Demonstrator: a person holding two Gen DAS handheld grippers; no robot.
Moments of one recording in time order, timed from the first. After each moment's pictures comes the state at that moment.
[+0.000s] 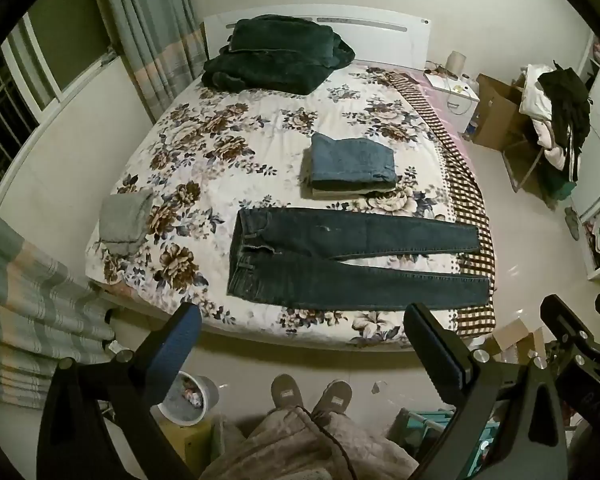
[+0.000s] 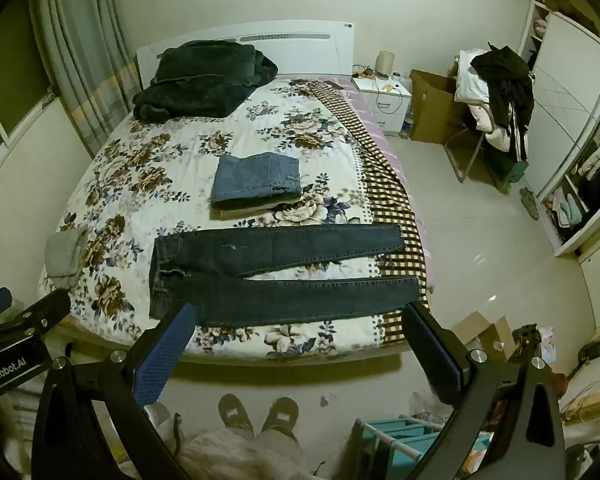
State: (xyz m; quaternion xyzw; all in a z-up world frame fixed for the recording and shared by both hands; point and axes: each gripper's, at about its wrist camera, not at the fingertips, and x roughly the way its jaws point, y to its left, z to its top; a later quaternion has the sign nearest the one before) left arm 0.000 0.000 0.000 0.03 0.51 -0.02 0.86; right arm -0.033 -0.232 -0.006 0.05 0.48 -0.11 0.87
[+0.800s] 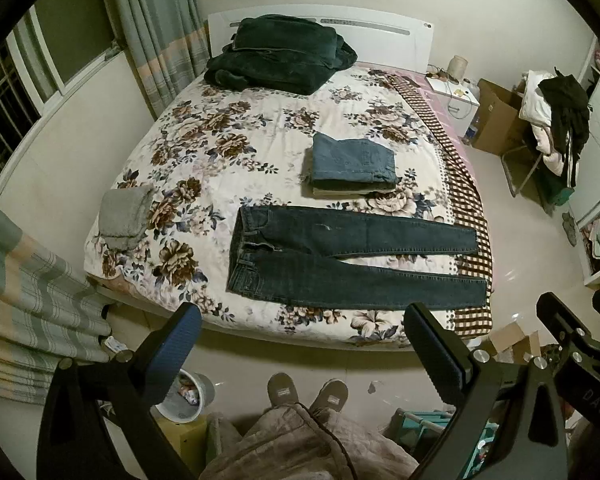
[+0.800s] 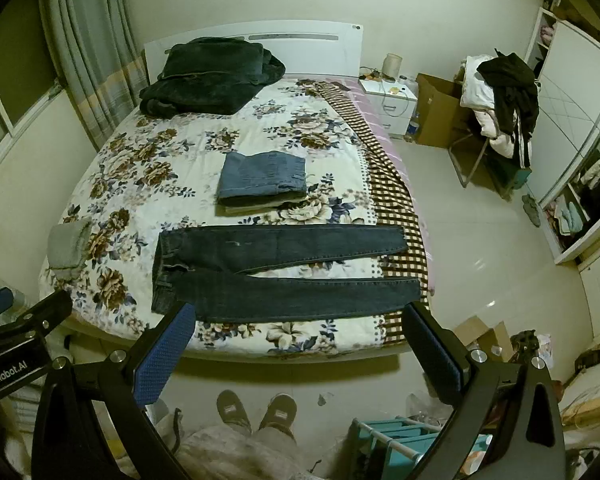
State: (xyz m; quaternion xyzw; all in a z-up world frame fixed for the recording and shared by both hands) left arm 0.000 -0.001 0.000 0.03 0.51 -0.03 0.86; right arm -0.036 -0.227 -0.004 0.04 0.48 -0.11 0.87
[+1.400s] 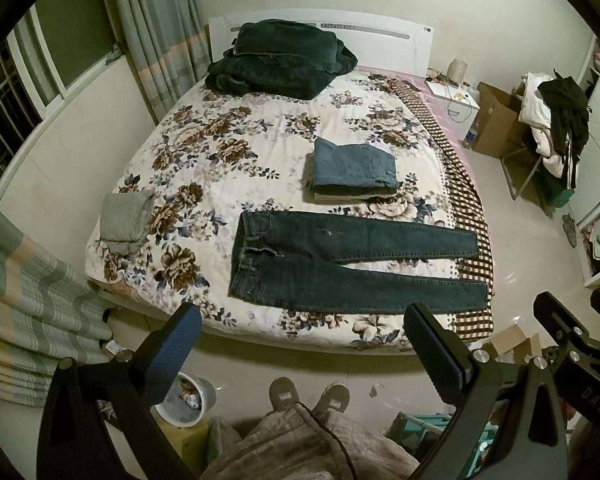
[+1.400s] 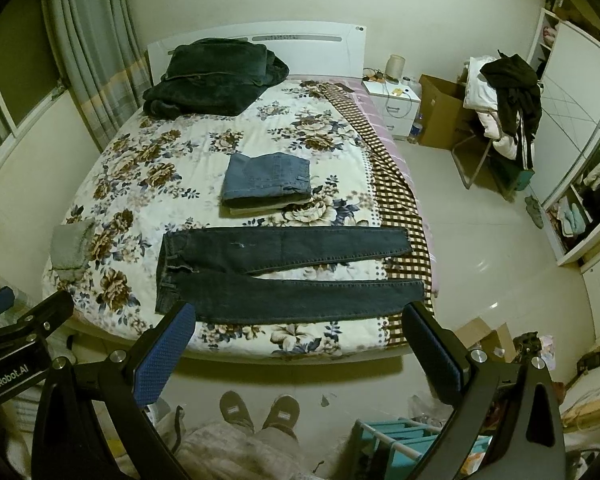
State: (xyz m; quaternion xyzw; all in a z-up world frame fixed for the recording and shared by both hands) left arm -0.001 0.001 0.003 0.02 0.51 -0.03 0.86; right arm -0.033 -0.215 0.001 0.05 0.48 -0.11 0.87
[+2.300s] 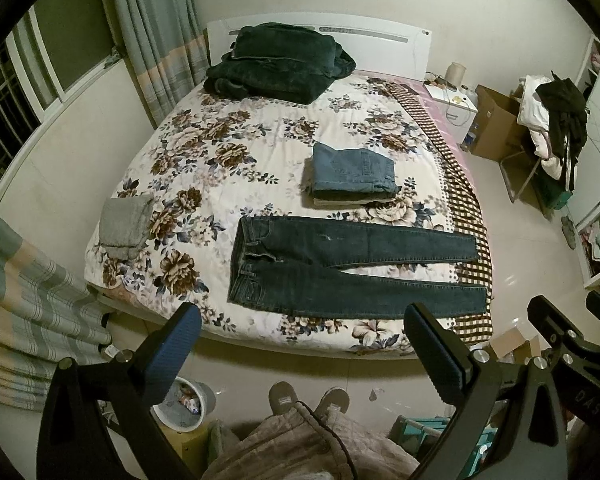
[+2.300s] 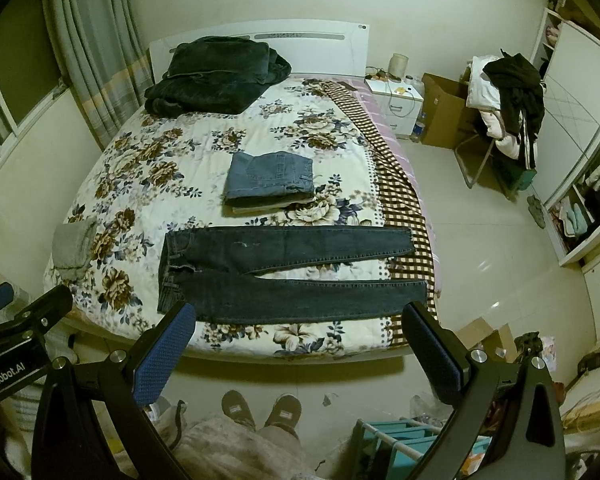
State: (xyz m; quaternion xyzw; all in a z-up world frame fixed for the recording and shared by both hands) left arm 0.005 -0.001 0.006 0.02 0.51 -0.03 0.86; right arm -0.029 -0.205 0.004 0.04 0.49 -0.11 0.87
